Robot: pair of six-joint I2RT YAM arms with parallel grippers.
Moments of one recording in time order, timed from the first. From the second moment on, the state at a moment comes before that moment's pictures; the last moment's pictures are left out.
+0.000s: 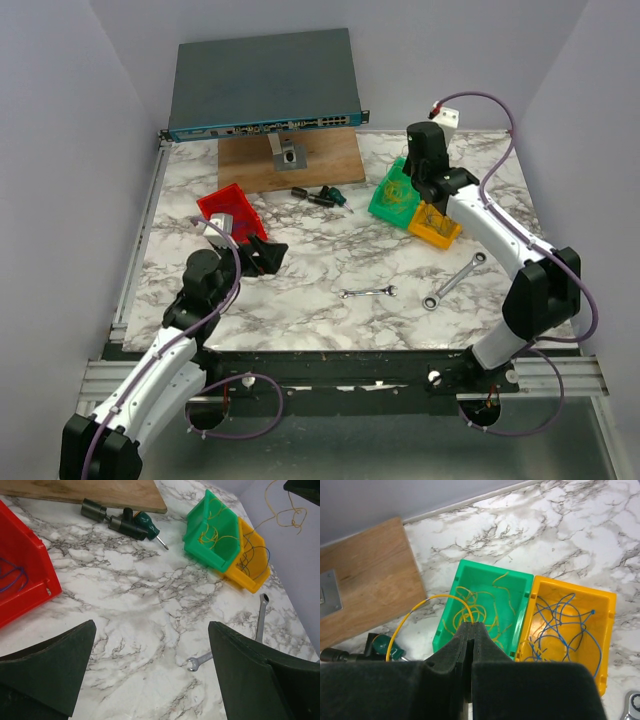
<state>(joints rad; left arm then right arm) -0.36 0.65 0.34 0.14 0.13 -0.58 0.42 1.62 1.41 -0.28 0.58 0.40</state>
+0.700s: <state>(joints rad) -0.37 0.70 0.28 0.29 0.12 -0.47 0.39 1.86 1.50 -0.26 0.49 0.33</state>
